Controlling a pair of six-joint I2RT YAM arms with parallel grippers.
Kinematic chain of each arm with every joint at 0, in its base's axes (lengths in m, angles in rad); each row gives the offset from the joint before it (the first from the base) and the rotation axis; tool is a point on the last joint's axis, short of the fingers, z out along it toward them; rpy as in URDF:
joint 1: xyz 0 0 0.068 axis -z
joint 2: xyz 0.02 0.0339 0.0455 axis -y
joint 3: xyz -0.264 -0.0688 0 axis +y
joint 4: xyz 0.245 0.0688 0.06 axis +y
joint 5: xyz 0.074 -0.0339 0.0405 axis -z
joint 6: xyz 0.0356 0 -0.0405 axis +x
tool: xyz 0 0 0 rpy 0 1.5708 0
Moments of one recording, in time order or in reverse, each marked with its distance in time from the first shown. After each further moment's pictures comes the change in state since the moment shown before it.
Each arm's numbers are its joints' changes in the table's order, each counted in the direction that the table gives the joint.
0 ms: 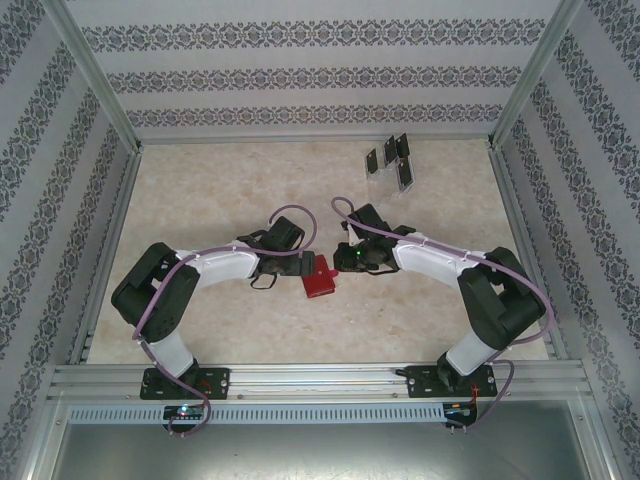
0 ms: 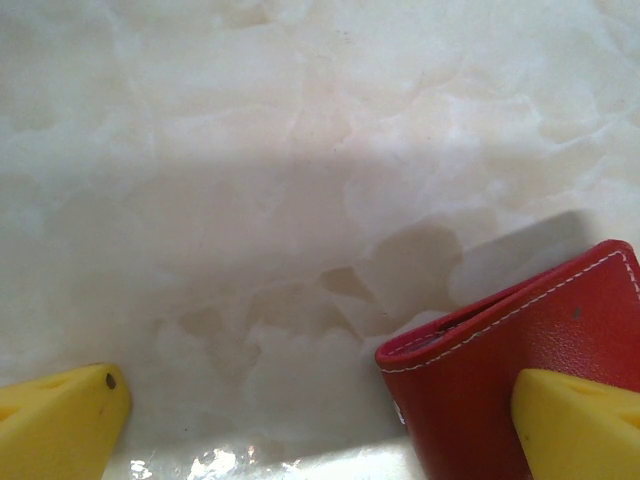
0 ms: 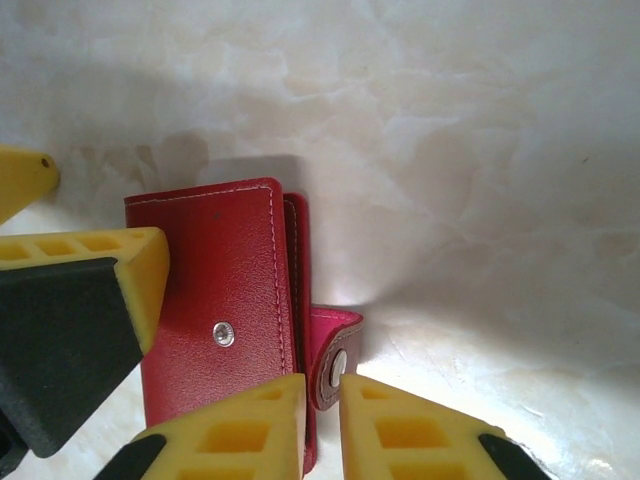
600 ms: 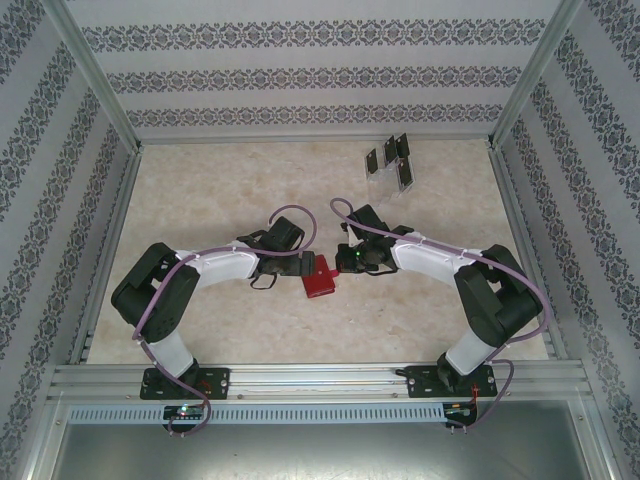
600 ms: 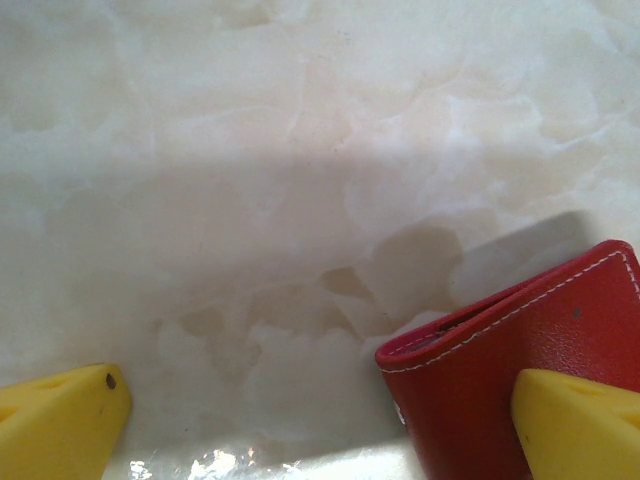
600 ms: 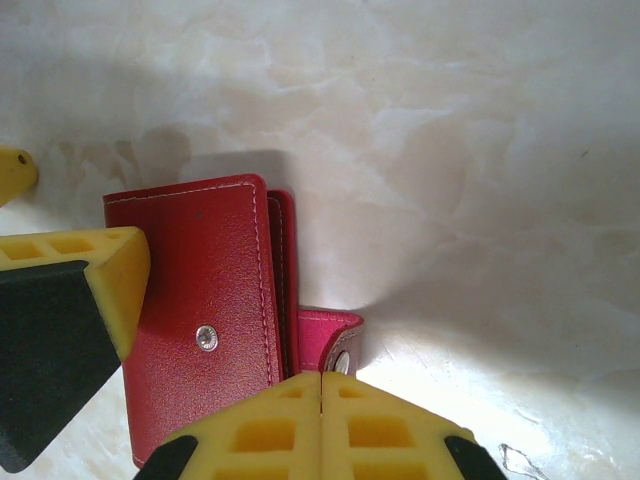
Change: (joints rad) left arm 0.000 0.001 0.003 -0.004 -0.001 0.000; right arm 0.001 -0.017 -0.001 0.000 0.003 -0.001
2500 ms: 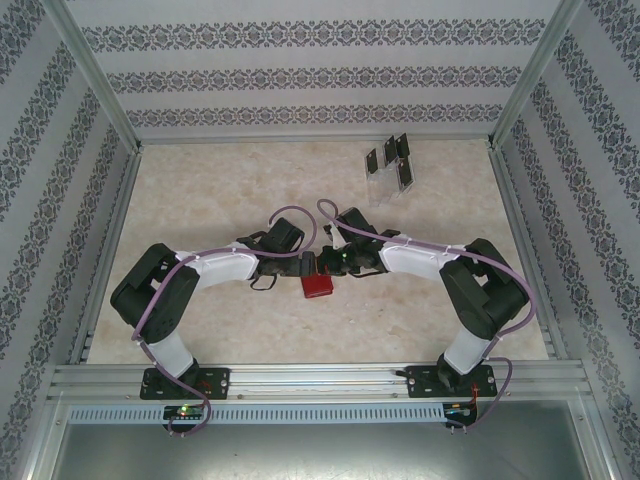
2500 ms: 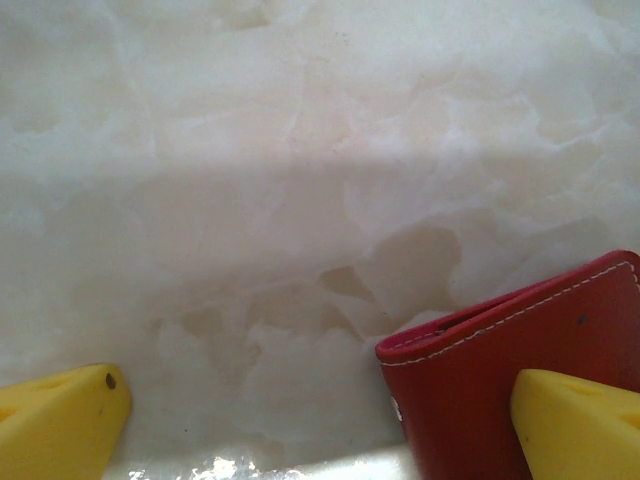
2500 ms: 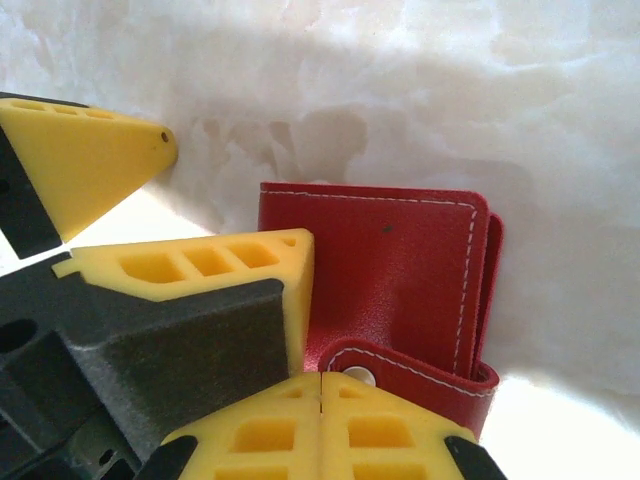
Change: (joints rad) left arm 0.008 0.005 0.013 -0.018 -0.006 0.000; right arm -0.066 -0.073 -0.013 -0.152 -0.154 0.072
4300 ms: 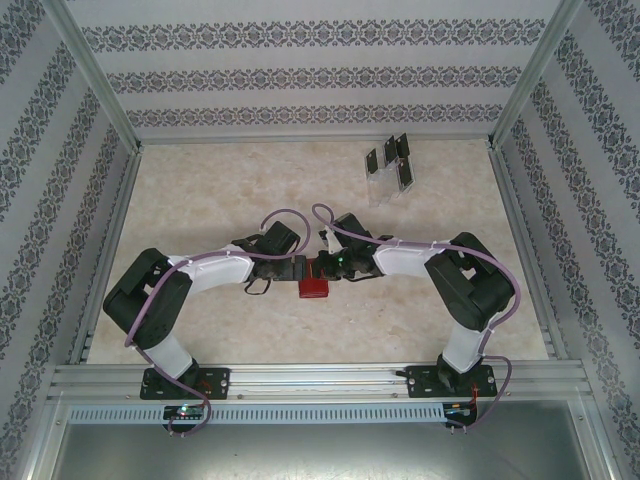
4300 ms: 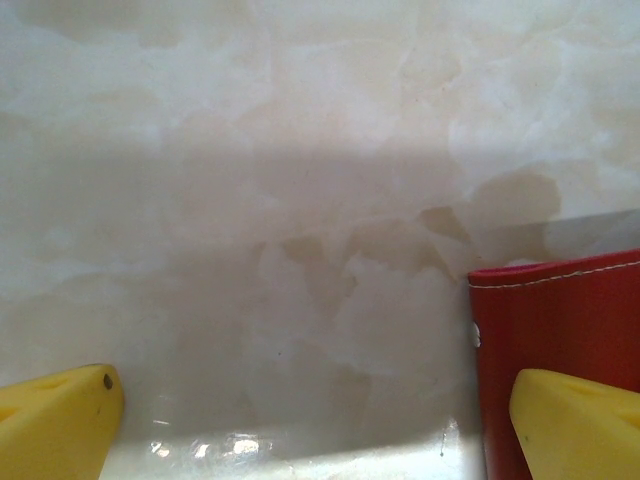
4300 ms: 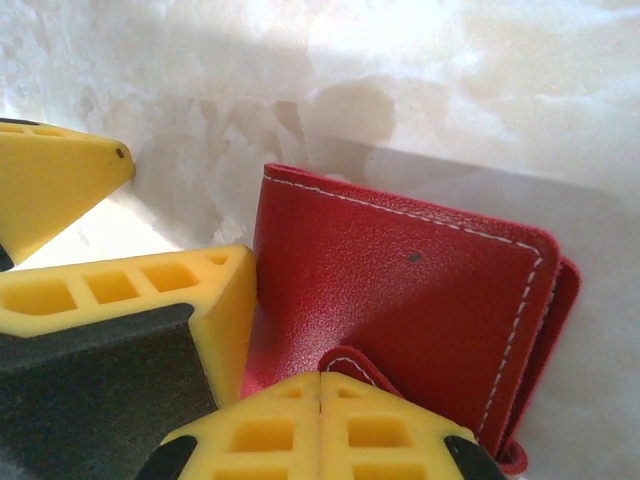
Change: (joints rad) left arm -0.002 0.050 0.031 0.085 -0.045 -0.038; right arm -0.010 -0.081 0.033 -0.132 -0.062 0.030
